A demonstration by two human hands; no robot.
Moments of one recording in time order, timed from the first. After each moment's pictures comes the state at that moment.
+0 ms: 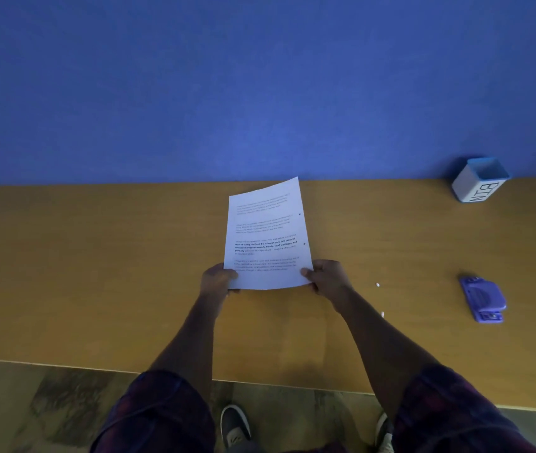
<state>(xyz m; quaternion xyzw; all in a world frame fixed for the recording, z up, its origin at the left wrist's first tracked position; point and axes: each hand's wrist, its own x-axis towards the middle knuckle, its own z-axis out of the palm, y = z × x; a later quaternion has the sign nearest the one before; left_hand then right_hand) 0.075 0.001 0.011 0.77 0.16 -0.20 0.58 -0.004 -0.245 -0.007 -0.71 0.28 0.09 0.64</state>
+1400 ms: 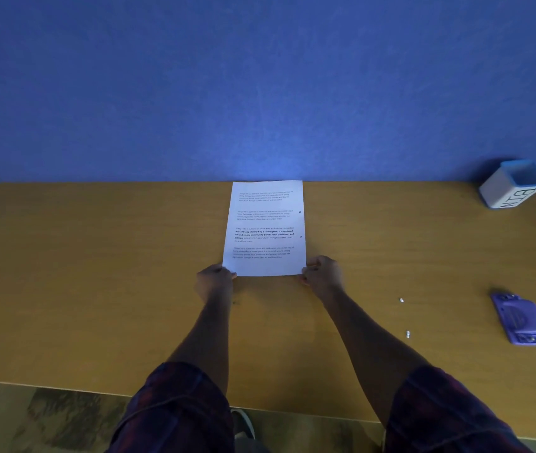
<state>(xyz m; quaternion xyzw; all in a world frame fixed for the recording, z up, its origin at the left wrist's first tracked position) 0.129 -0.002 -0.015 0.83 0.27 -0.08 0.49 0.066 -0.210 -0.040 -0.70 0.38 0.02 0.60</state>
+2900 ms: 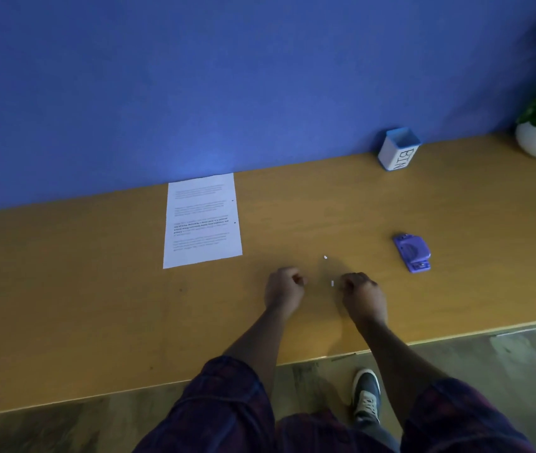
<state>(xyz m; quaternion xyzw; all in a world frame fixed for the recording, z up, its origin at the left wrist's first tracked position) -0.041 -0.184 -0.015 0.90 -0.14 -0.24 0.35 -0.159 -0.320 -0.031 -0.88 0.38 -0.07 0.28</state>
